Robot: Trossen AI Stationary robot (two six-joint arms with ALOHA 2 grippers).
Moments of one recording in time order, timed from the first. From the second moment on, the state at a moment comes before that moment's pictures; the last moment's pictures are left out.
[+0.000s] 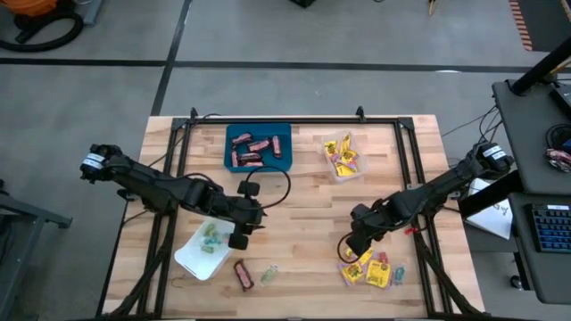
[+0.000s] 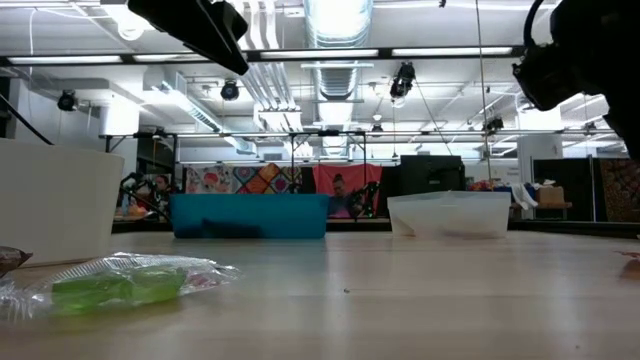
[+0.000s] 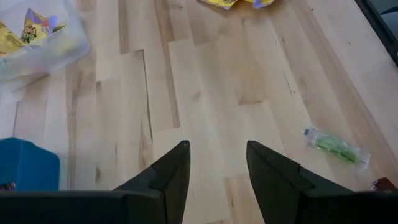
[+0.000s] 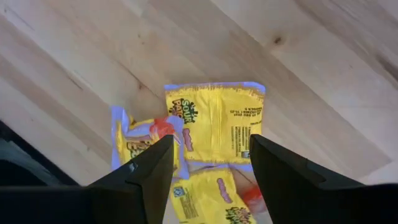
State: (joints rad) left arm -0.31 1.37 1.06 -0.52 -0.17 -0.02; right arm 0.42 1.35 0.83 -0.73 -0.16 1.36
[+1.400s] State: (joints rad) left arm -0.31 1.37 0.99 -0.45 -0.18 -0.04; right arm 0.44 1.61 0.85 -0.69 -0.06 1.34
